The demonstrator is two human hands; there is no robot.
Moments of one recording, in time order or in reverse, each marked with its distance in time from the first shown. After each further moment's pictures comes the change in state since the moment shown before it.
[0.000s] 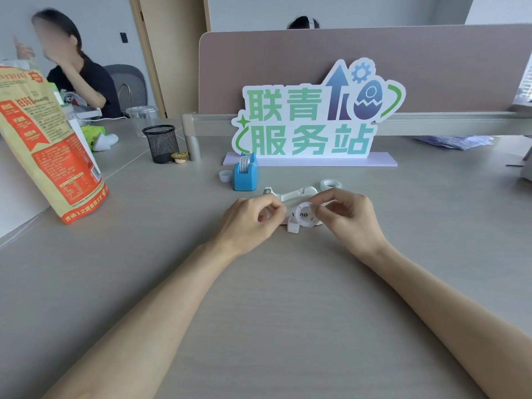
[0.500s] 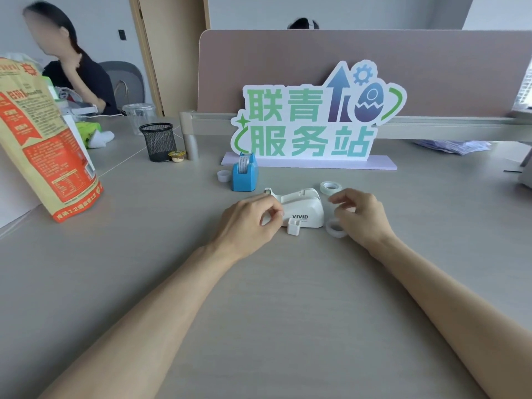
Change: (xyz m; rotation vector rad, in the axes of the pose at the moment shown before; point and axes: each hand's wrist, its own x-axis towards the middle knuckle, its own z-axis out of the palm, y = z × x) left_hand 0.000 -0.006 0.005 0.164 0.111 0.130; right_hand 0.023 0.023 -0.014 -0.288 0.075 0.166
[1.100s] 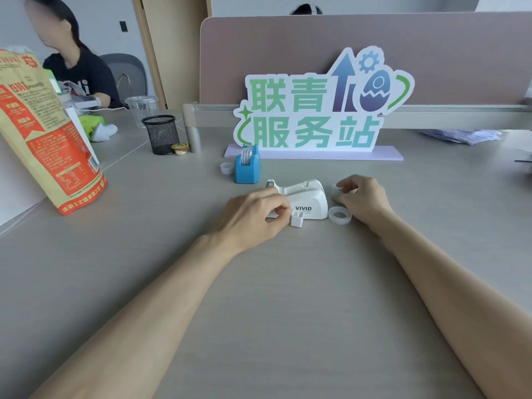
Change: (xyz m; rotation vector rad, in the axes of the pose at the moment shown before) left_hand 0.000 0.002 -0.001 0.143 -0.034 0.143; right_hand 0.040 0.016 0.008 -0.080 -0.012 0.105
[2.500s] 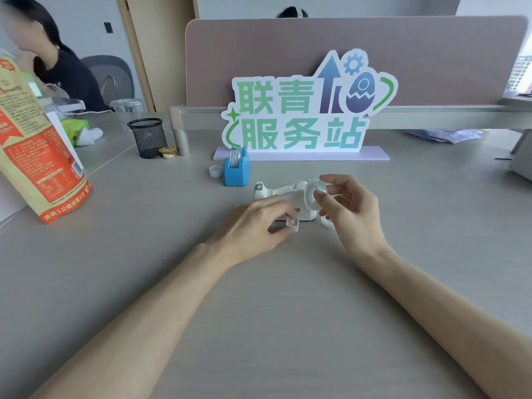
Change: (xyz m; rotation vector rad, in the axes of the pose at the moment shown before) left_hand -0.001 0.014 0.006 -0.104 -0.098 0.083; right_hand -0.088 -0.040 -0.010 0.601 0.041 -0.169
